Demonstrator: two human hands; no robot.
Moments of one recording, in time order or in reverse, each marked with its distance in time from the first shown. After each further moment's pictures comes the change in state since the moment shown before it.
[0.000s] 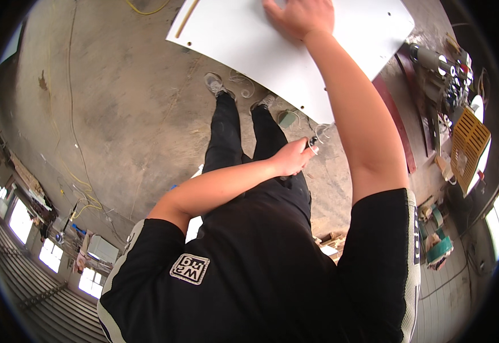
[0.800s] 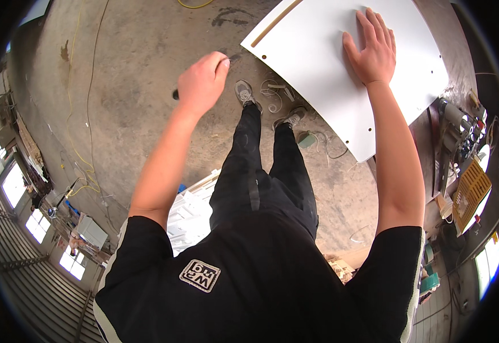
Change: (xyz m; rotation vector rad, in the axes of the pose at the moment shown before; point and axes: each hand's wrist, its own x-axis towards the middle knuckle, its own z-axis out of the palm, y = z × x) left_hand -0.152 0.115 -0.300 1.090 1.151 0.327; right_hand -0.001 0.018 0.016 -0.139 0.137 -0.044
